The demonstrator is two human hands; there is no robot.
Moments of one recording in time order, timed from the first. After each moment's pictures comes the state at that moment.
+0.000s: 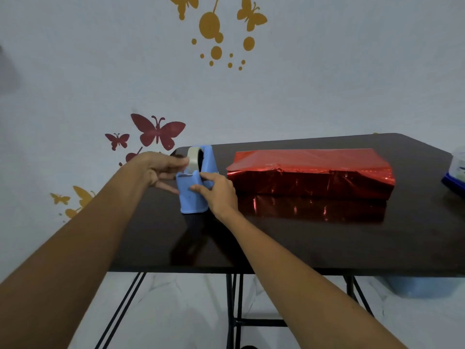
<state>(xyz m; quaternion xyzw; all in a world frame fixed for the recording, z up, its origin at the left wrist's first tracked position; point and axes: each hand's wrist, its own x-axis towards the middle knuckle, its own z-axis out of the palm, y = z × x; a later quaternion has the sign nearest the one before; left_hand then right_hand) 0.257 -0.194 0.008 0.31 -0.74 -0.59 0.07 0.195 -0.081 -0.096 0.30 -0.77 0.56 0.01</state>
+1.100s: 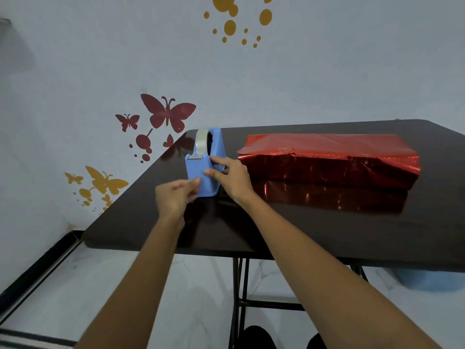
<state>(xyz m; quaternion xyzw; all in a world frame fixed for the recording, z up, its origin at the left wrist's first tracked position) 0.282 -0.161 -0.097 0.30 -0.62 -0.64 0.34 0.179 -0.085 -0.109 0.32 -0.73 0.61 -0.04</state>
